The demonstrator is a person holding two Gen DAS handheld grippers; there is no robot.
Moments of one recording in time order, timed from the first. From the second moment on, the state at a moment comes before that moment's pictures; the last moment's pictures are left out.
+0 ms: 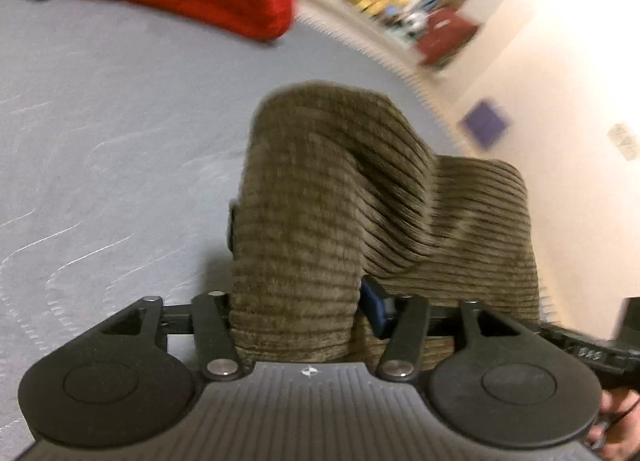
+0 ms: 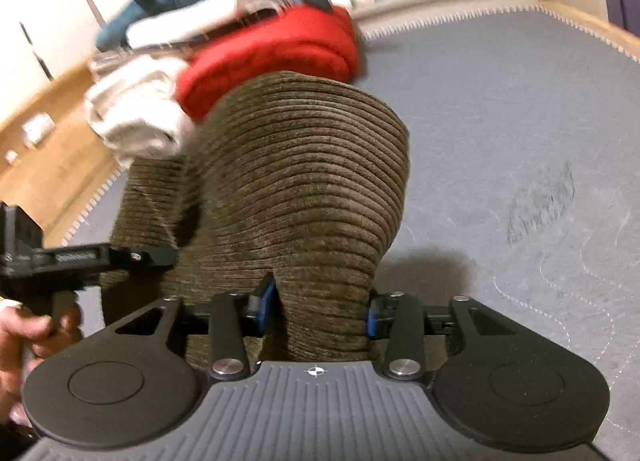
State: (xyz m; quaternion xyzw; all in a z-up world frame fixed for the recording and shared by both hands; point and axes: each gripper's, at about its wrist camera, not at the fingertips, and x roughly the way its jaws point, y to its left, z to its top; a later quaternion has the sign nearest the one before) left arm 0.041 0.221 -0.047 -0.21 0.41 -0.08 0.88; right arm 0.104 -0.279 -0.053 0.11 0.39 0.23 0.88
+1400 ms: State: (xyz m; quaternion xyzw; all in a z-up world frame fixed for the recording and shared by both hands) left arm 0.095 0.122 -0.081 -0.02 0.39 0.08 0.92; right arm 0.231 -0.212 -0.152 -0.05 0.36 -0.02 0.93
